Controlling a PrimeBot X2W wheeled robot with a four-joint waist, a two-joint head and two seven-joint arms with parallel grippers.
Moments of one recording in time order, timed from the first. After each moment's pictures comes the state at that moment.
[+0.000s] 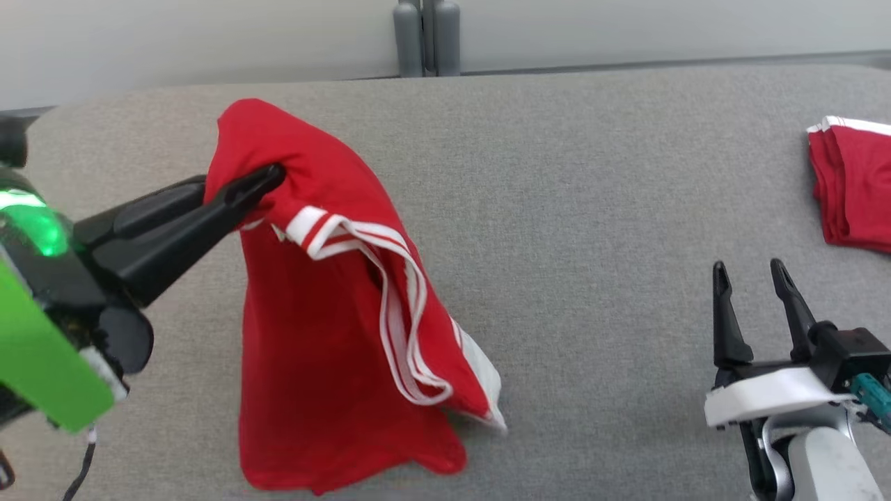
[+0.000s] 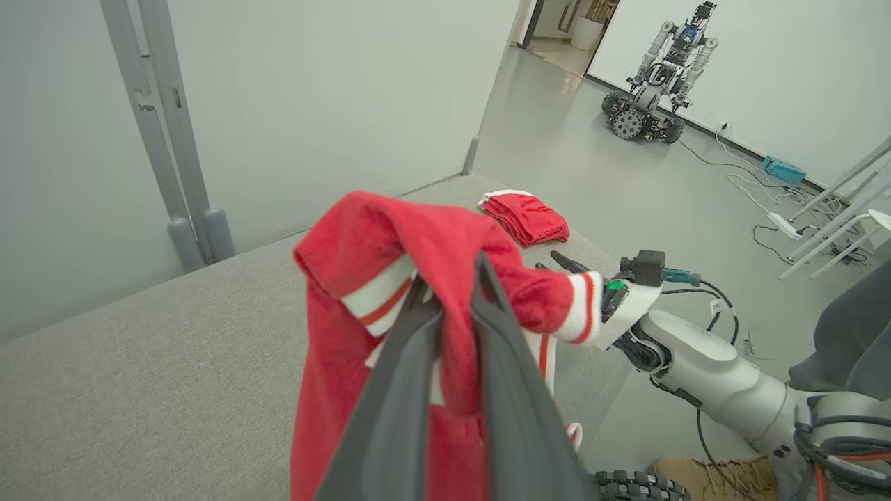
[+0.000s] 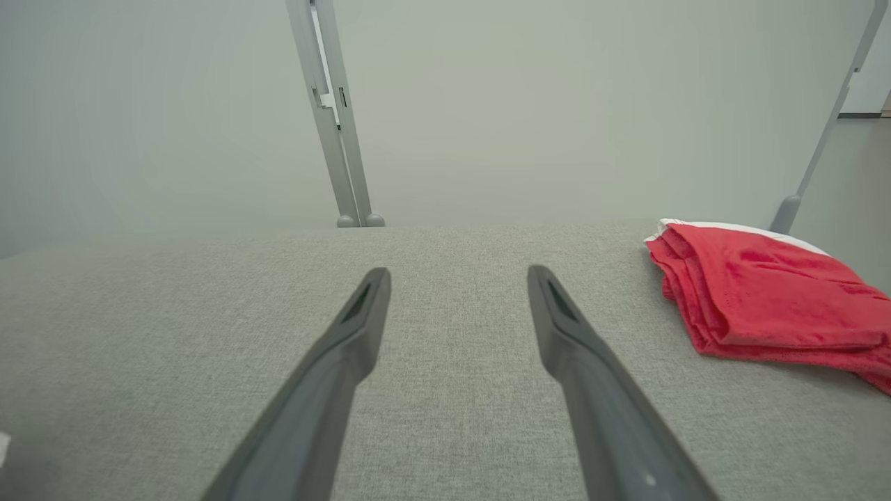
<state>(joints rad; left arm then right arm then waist) -0.73 1.09 -0.59 -0.64 -1.58 0.04 0.33 -0.07 -0.05 -0.11 0.14 0.09 0.13 -0.26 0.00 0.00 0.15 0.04</state>
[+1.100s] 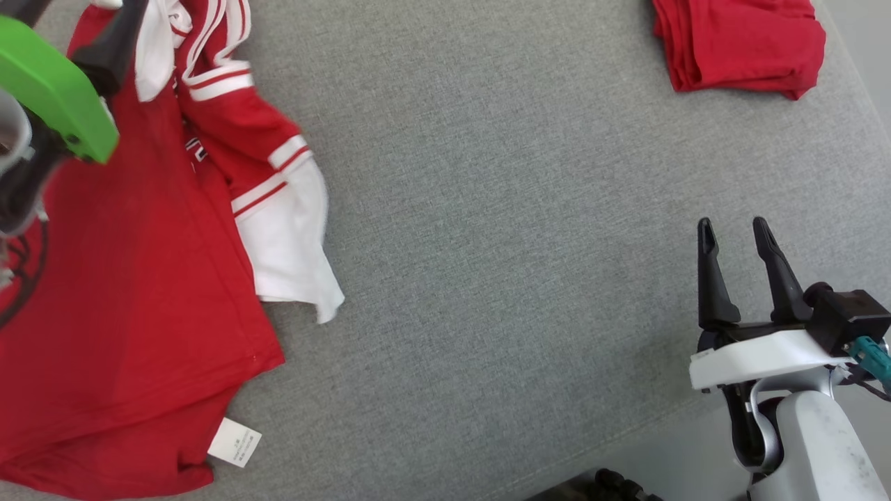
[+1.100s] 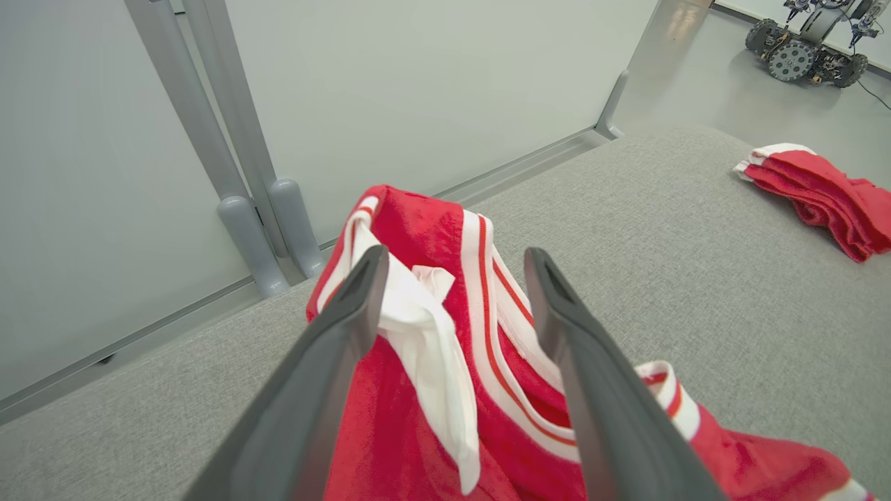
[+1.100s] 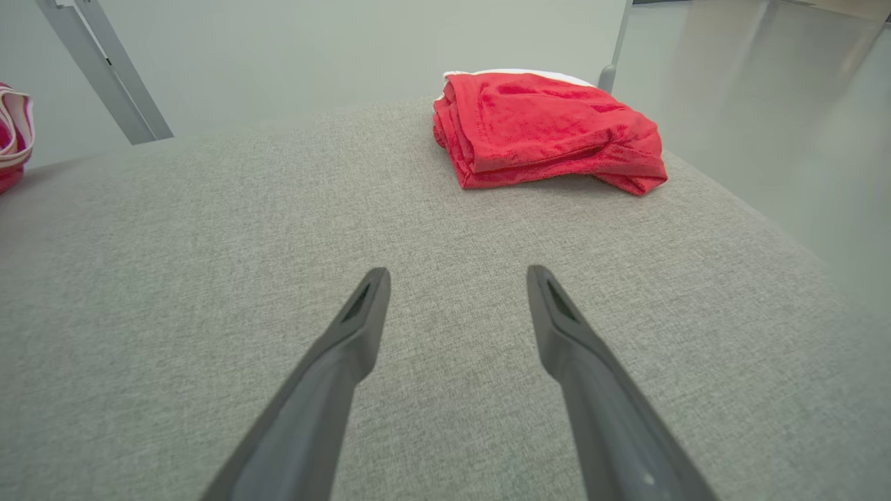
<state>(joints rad) -1.11 0.71 -0.83 0.43 -1.00 -0.11 0.08 -0.18 -0.05 -0.05 0.16 0.22 0.13 -0.26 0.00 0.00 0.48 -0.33</state>
